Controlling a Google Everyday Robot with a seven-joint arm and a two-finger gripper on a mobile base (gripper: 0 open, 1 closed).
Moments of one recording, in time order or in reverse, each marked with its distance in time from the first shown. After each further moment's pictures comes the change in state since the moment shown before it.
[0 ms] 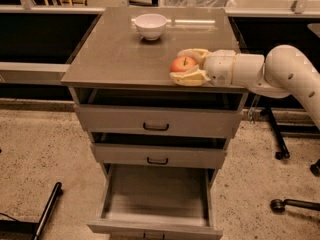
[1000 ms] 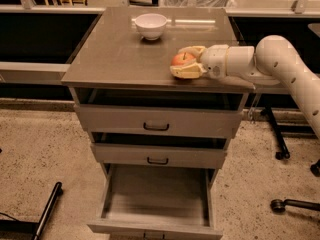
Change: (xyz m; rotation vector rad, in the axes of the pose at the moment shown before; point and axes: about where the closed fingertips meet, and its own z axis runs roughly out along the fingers) arm 0.035 -0.046 0.019 0.002 0.091 0.102
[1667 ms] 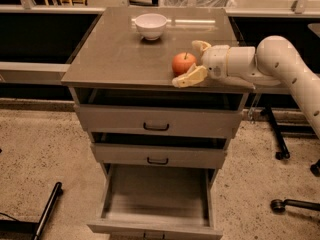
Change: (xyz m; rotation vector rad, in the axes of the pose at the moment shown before) arm 0.000 0.000 0.000 0.000 0.000 0.000
